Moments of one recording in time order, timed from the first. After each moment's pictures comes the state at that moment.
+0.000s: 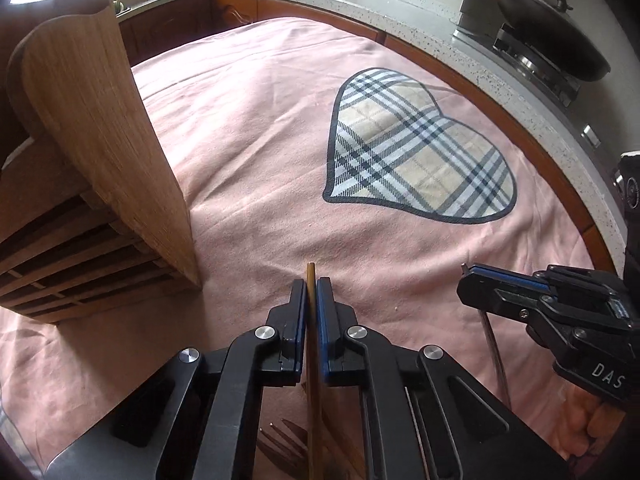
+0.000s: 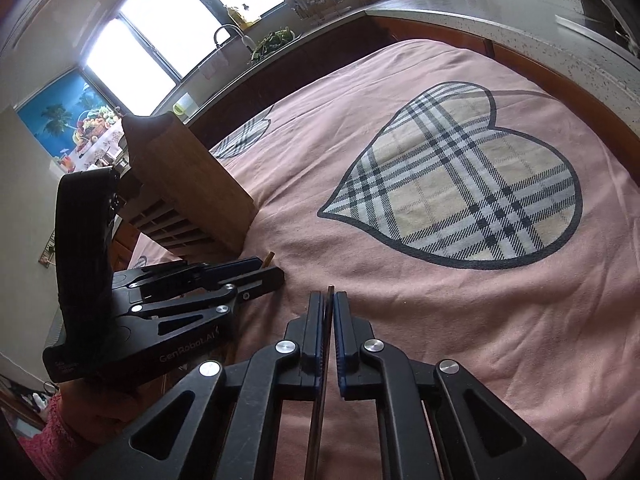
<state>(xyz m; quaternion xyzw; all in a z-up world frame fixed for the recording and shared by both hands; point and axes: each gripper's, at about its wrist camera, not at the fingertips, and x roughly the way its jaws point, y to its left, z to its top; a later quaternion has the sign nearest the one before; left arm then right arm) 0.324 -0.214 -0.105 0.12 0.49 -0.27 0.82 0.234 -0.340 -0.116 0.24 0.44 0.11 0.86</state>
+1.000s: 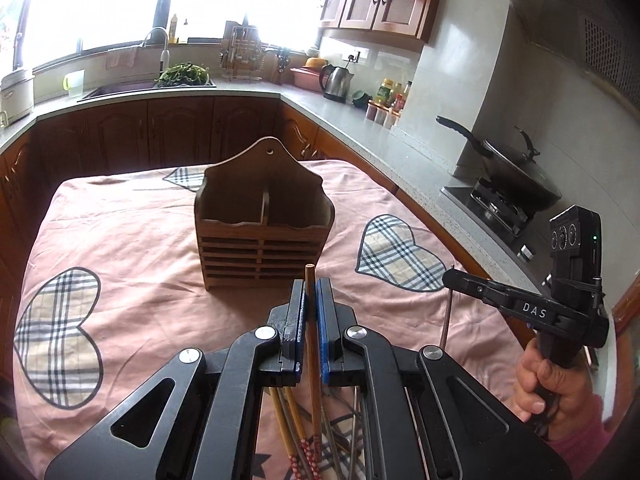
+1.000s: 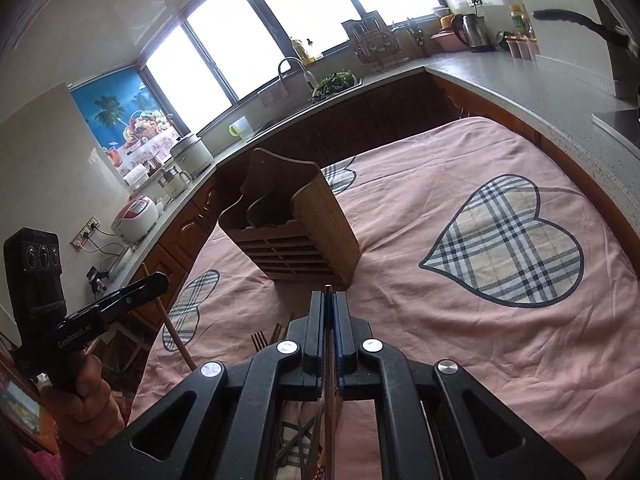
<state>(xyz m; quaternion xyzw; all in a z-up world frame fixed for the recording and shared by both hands) 0.217 -0.042 0.032 -0.04 0.33 -0.23 0.91 0.191 -0.287 -0.012 0.20 0.35 0.17 0.90</state>
